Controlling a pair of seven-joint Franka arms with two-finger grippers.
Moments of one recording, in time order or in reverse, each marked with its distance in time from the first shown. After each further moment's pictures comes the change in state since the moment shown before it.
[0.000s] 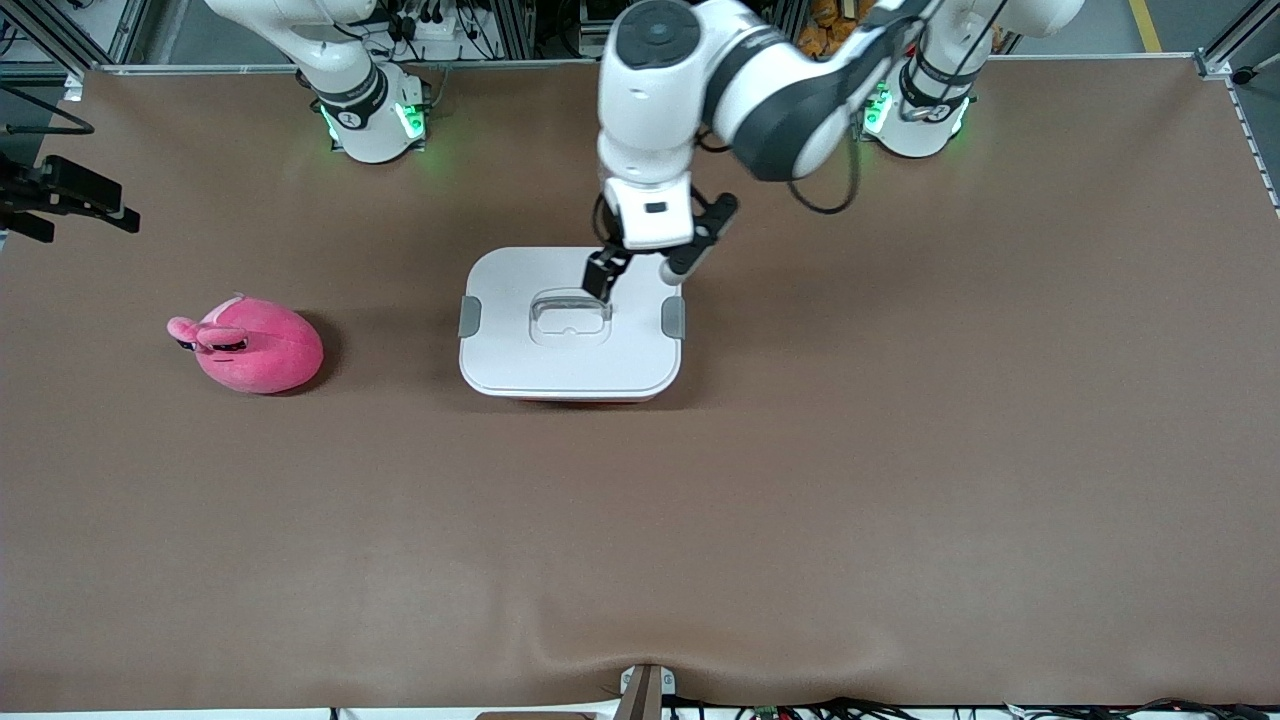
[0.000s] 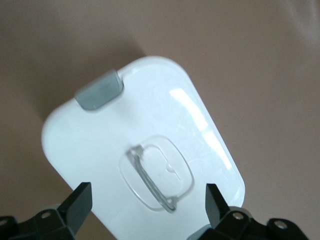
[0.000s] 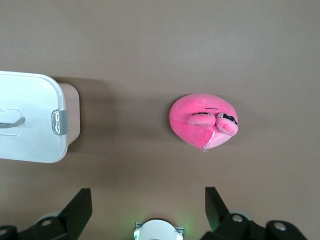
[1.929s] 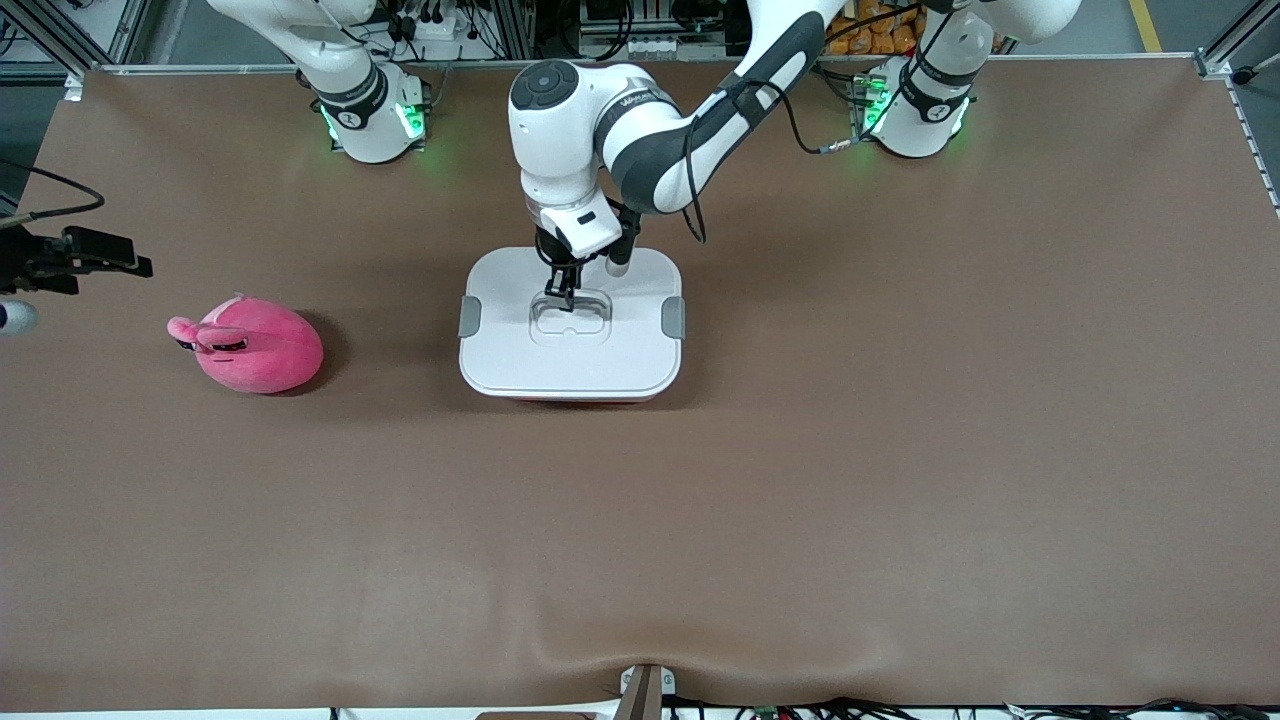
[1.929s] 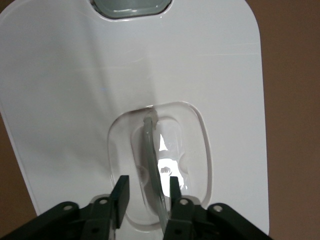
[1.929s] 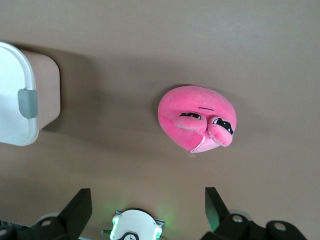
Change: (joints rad) left arm -0.166 0.208 0.056 0.088 0.132 0.069 -0.508; right arm -0.061 0.161 -0.017 -0.001 0.000 0.005 -0.218
